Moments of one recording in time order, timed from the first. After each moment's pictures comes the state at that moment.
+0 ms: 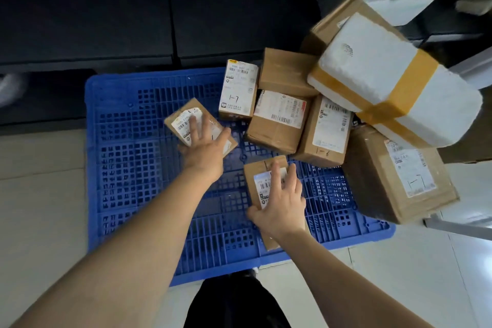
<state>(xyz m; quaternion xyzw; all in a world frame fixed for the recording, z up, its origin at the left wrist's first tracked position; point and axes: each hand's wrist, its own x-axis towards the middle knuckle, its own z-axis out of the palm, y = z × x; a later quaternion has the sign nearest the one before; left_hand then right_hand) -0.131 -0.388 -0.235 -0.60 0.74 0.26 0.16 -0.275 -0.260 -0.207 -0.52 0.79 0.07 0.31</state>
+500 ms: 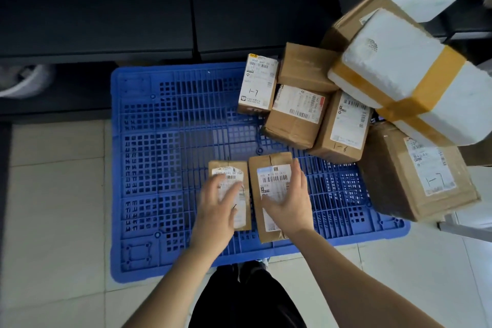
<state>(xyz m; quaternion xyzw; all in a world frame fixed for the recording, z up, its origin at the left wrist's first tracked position) -0.087 -0.244 -0.242 -0.59 0.74 0.31 -0.12 -0.259 -0.246 -0.212 -0.46 0.79 -0.13 0.38</state>
